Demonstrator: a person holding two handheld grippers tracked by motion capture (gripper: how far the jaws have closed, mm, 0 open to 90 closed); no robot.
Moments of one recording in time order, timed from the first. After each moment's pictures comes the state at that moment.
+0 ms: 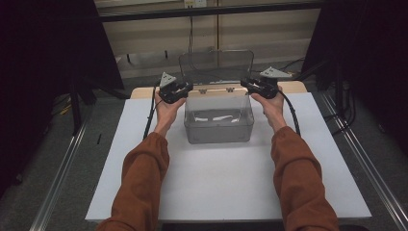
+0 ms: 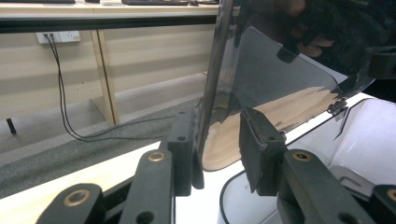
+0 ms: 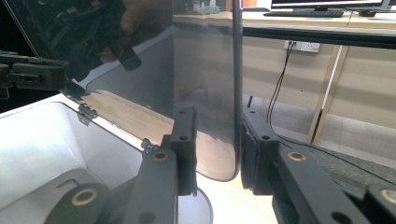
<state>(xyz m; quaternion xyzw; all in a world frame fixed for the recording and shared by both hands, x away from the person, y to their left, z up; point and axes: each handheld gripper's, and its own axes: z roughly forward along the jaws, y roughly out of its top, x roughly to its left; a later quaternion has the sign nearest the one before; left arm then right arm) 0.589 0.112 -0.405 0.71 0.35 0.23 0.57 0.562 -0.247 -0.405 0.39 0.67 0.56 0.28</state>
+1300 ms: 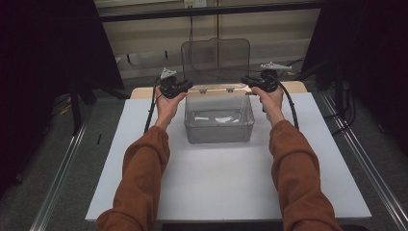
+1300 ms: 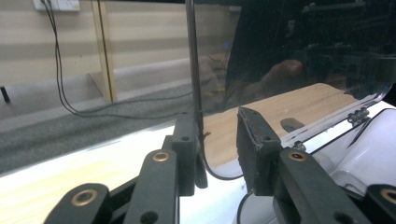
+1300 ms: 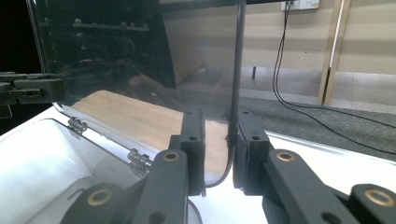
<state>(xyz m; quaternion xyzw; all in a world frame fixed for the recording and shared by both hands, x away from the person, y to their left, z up) 0.609 0.109 -0.398 0.72 0.40 0.19 0.54 0.579 -0.250 -0.397 0.46 0.67 0.54 0.22</state>
